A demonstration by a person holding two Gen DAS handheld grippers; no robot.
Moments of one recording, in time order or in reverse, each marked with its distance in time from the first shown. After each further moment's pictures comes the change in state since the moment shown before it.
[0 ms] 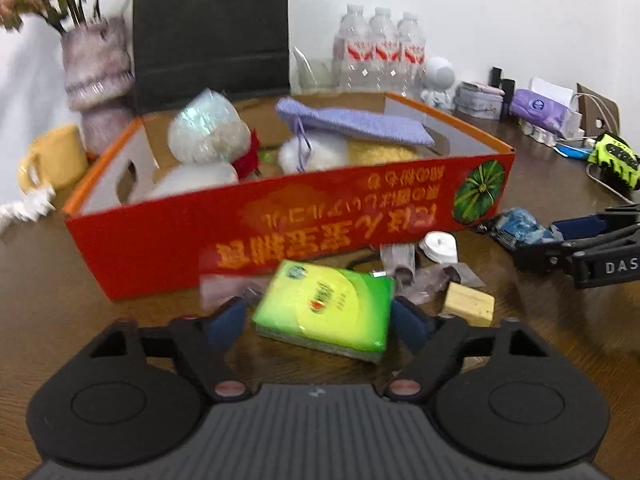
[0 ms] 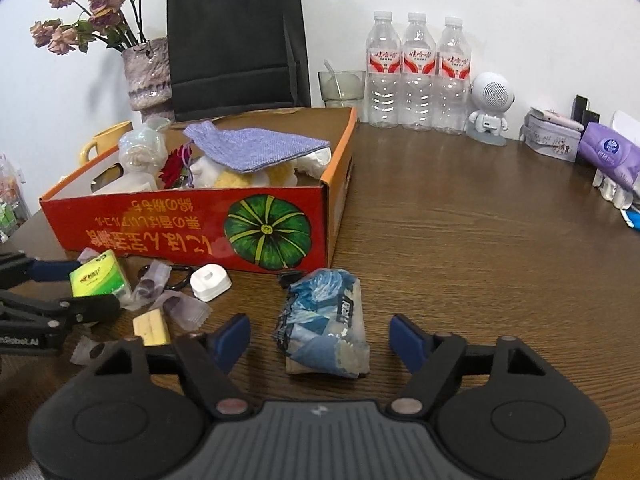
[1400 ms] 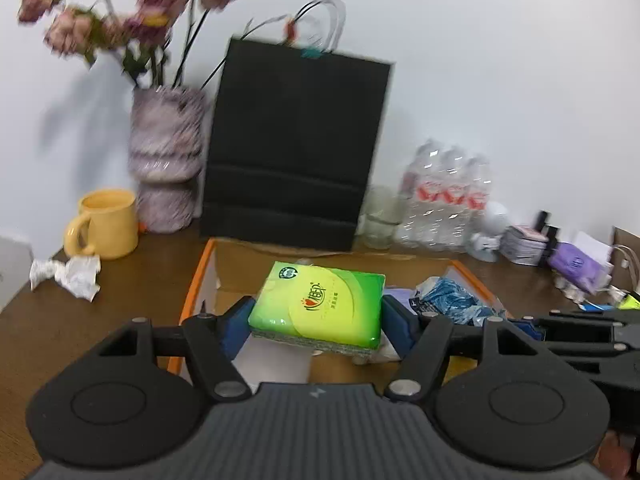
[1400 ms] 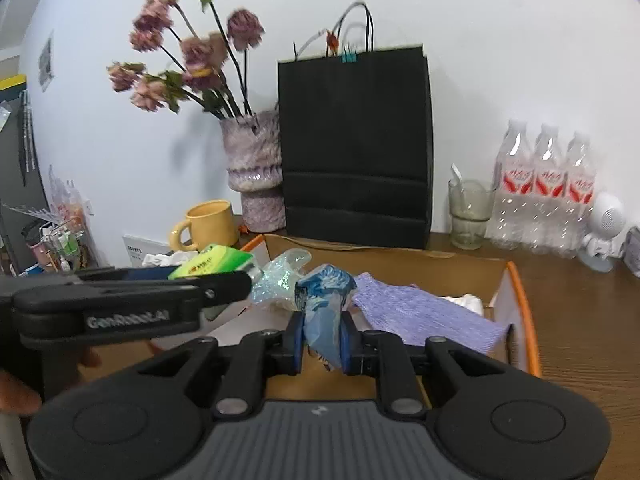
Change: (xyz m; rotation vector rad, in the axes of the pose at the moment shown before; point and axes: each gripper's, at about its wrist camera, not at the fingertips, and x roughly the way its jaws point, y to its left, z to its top) left arm -0.019 0.070 0.099 -0.238 -0.217 0.072; right arm 0.016 0.114 0.124 -0.098 -0.148 0.193
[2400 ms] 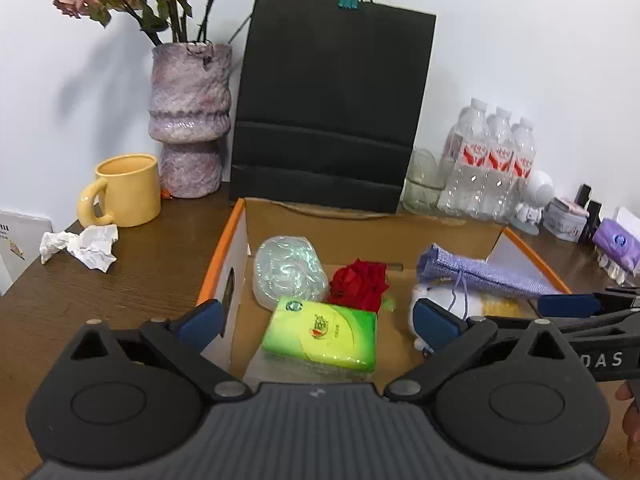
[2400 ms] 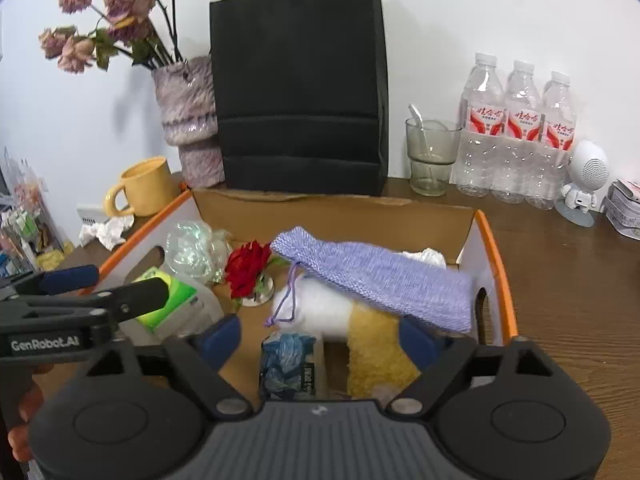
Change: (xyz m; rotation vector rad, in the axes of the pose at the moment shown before) left arm 0.026 0.013 -0.013 -0.002 0.059 0.094; right arm 0.037 -0.036 -0.003 0.057 0.136 -0.108
